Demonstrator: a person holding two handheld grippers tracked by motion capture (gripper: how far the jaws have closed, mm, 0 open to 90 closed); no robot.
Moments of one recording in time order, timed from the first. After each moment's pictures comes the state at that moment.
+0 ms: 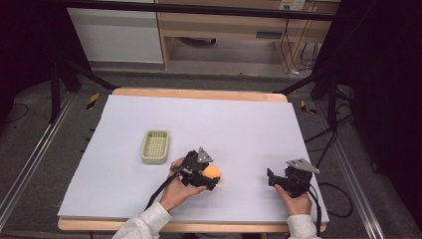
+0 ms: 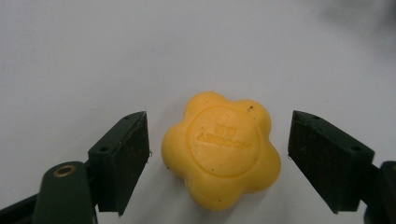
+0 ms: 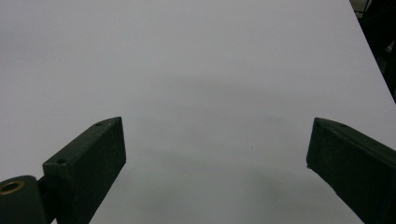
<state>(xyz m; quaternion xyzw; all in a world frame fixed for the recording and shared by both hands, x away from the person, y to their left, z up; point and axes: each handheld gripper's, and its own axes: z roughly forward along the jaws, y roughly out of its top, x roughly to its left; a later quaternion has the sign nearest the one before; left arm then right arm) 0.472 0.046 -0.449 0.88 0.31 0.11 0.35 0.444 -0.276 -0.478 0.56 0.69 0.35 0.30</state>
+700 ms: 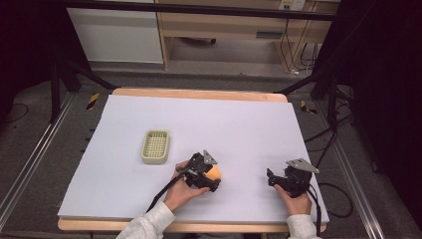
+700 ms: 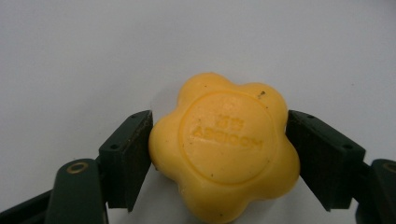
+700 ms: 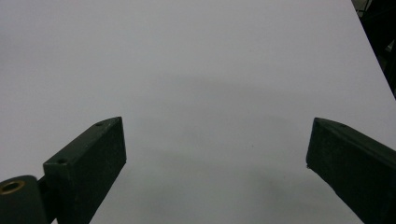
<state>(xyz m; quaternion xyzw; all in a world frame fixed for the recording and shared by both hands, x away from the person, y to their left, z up) 0.477 0.035 -0.465 0.89 0.31 0.11 0.31 0.445 -0.275 -0.479 0.56 0.69 0.35 0.30</state>
